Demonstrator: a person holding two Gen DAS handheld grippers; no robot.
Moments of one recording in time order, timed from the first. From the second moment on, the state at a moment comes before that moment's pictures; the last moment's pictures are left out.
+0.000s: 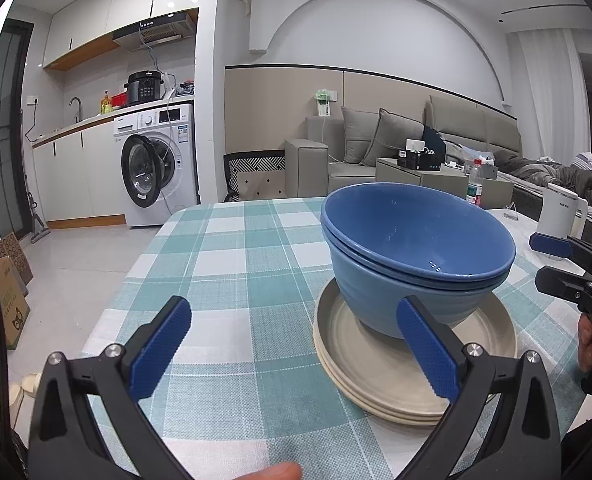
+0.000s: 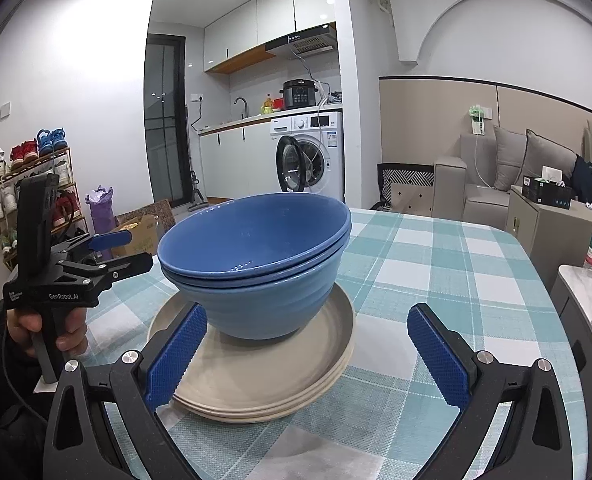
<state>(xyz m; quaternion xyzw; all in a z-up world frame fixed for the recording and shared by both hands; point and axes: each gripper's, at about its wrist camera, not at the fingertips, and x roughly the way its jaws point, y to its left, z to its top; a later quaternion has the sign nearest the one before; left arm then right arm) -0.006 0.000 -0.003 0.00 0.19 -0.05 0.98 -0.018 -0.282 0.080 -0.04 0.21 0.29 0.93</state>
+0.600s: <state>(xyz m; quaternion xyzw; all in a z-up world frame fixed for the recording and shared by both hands) -0.009 -0.001 -0.004 0.00 0.19 -0.06 0.98 -0.021 -0.278 0.079 -0.04 0.21 0.30 0.93</state>
